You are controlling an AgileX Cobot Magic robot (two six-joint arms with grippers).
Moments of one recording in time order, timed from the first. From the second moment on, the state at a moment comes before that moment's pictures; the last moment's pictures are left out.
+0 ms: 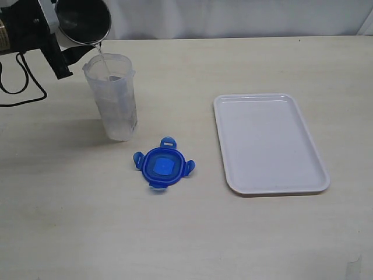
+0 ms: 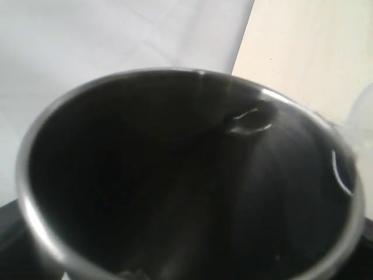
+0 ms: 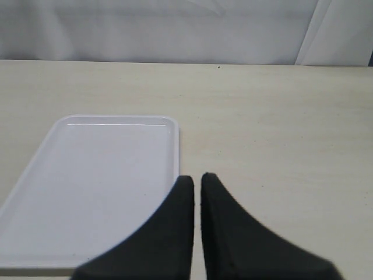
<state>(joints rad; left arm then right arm) 0.01 1.84 -1.03 1.18 -0.80 0.11 -0.02 0.01 0.00 -0.05 0.35 -0.01</state>
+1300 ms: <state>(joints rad) 0.01 1.84 -1.03 1.18 -0.80 0.31 -0.02 0.01 0.00 -0.05 0.35 -0.01</state>
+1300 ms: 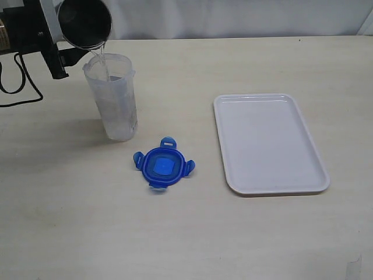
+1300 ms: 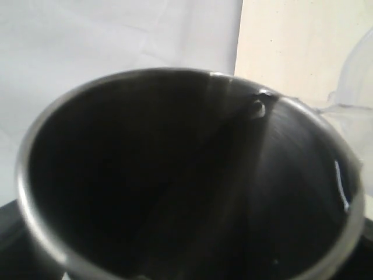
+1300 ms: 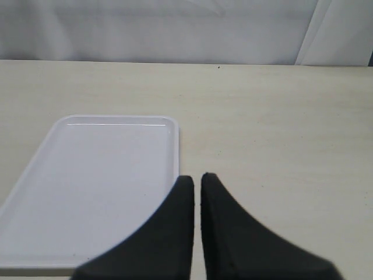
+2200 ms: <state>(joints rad) 0.01 1.84 -1.03 1.17 -0.80 -0.31 -0.02 0.01 0.00 -0.05 0.35 -0.01</state>
